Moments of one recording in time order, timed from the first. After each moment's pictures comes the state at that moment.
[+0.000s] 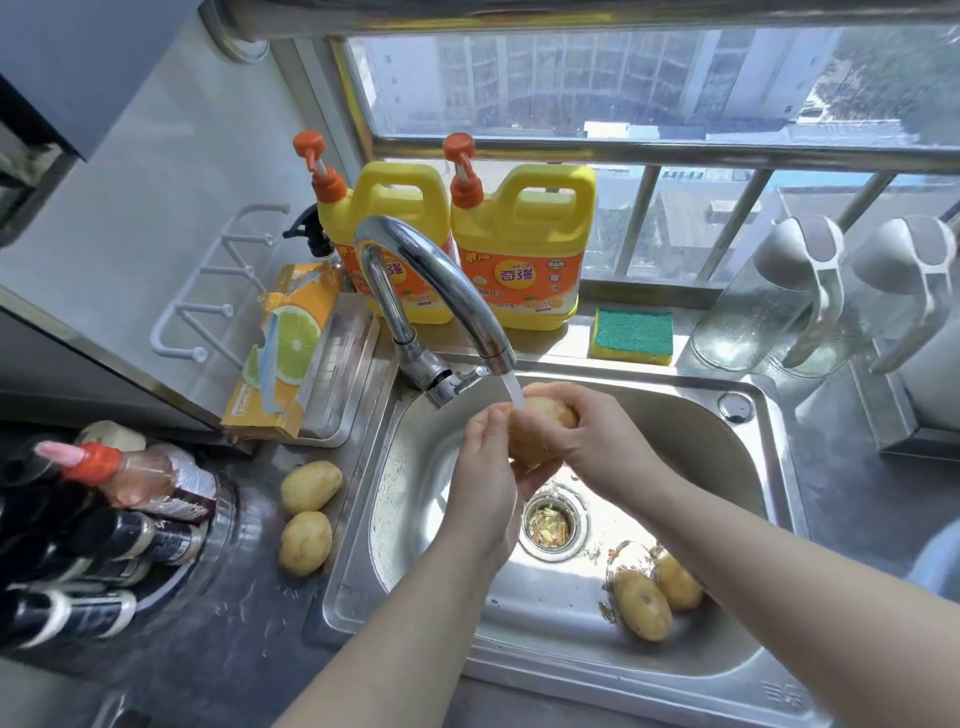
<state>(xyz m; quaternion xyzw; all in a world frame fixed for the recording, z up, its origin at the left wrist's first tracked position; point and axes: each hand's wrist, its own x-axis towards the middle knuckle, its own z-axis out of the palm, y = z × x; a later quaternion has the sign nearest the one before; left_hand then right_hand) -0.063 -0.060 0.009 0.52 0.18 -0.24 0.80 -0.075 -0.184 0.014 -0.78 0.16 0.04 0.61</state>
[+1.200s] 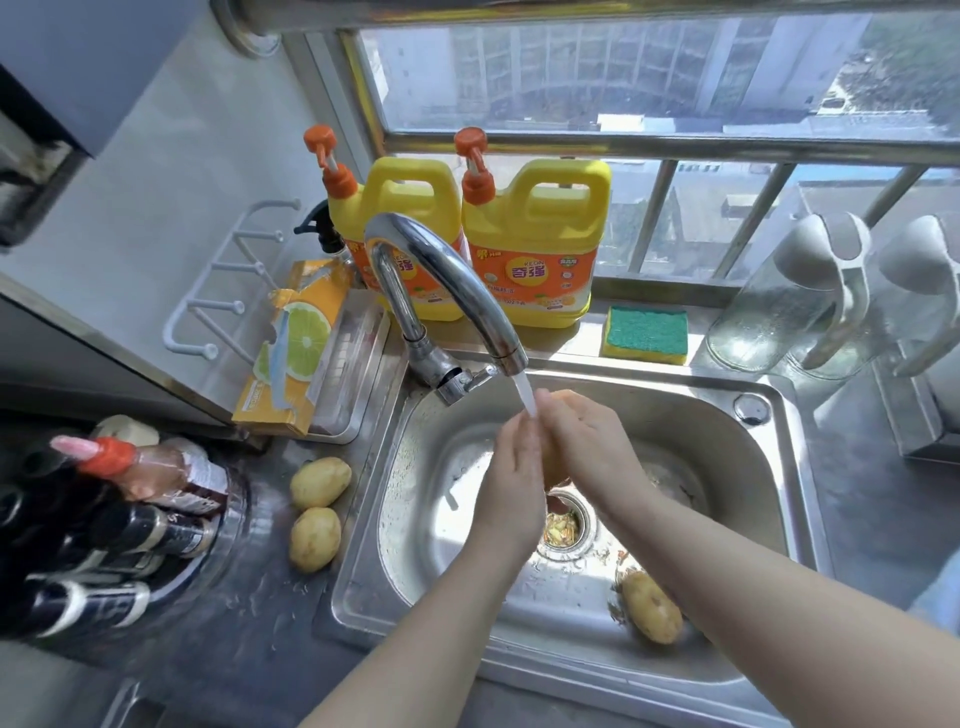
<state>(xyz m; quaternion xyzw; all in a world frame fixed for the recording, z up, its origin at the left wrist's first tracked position) -0.072 -0.059 -0.013 0.72 0.06 -0.25 0.65 -0.073 -0.161 0.006 -0.68 0.23 0.02 0.69</state>
